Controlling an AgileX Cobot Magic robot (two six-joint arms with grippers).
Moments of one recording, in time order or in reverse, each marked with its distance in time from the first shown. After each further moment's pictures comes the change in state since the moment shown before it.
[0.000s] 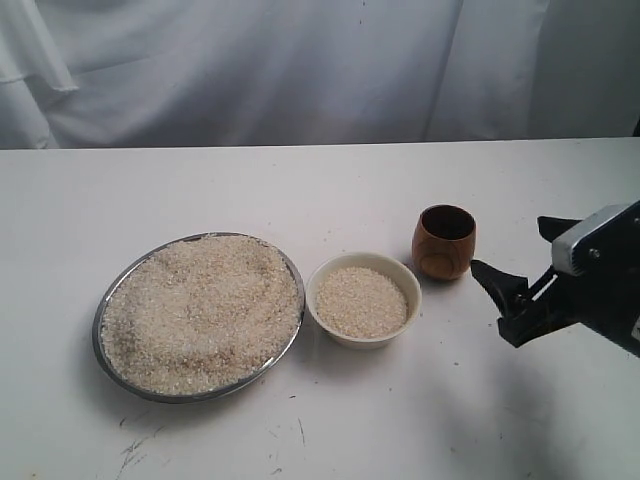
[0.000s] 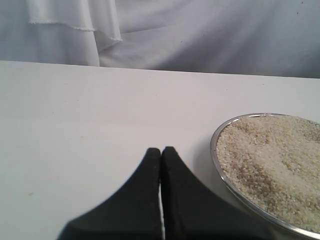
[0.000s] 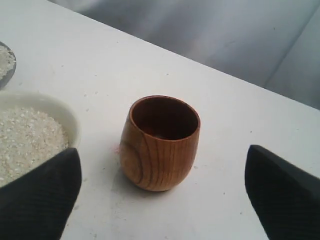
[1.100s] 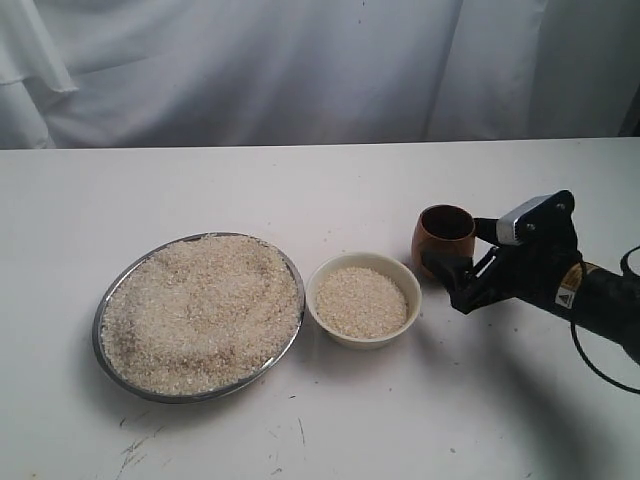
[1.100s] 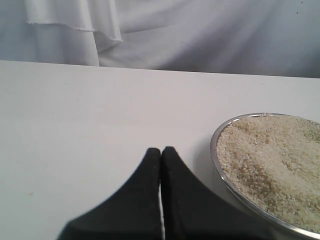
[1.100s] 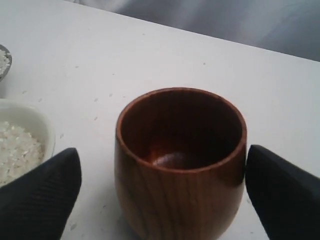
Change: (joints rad) left arm 0.000 0.000 0.000 0.000 0.000 0.000; right arm 0.000 0.406 -0.350 -0.184 -0.069 0.209
